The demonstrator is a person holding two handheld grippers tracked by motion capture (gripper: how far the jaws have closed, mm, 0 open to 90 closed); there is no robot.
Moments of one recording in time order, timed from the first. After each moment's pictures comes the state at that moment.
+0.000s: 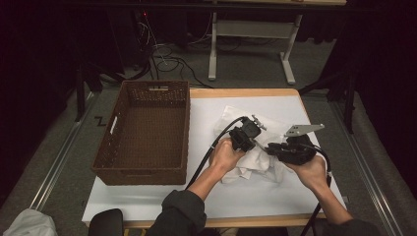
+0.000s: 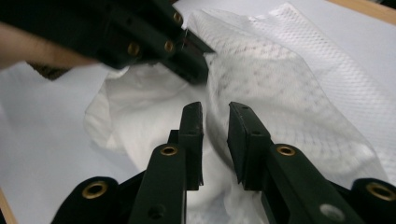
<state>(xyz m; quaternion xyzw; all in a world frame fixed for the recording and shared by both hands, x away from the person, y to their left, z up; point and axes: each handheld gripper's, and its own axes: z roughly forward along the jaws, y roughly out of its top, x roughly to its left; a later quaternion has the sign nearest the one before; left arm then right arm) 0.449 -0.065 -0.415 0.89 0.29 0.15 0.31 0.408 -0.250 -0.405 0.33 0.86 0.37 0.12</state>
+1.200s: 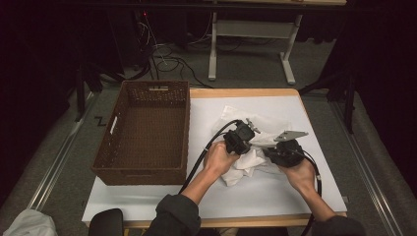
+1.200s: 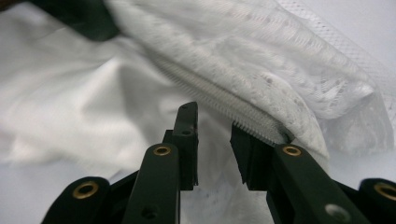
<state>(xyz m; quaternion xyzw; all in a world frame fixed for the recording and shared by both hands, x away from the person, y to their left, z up) 0.444 -0.050 -0.424 0.90 0.29 0.12 0.31 0.422 -0.240 -0.452 0.38 0.85 0.31 0.18</state>
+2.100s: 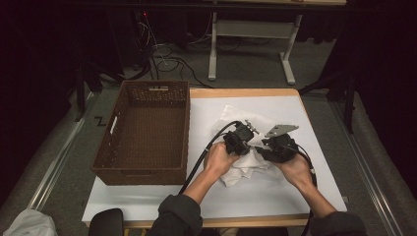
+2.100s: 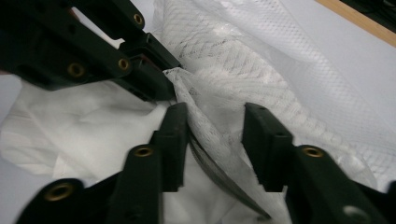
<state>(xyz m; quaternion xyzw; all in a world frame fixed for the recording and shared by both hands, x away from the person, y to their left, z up) 0.450 -0.050 -0.436 0.90 0.30 0.11 0.29 0.426 -0.209 -0.426 0.33 0.87 0.29 0.20</state>
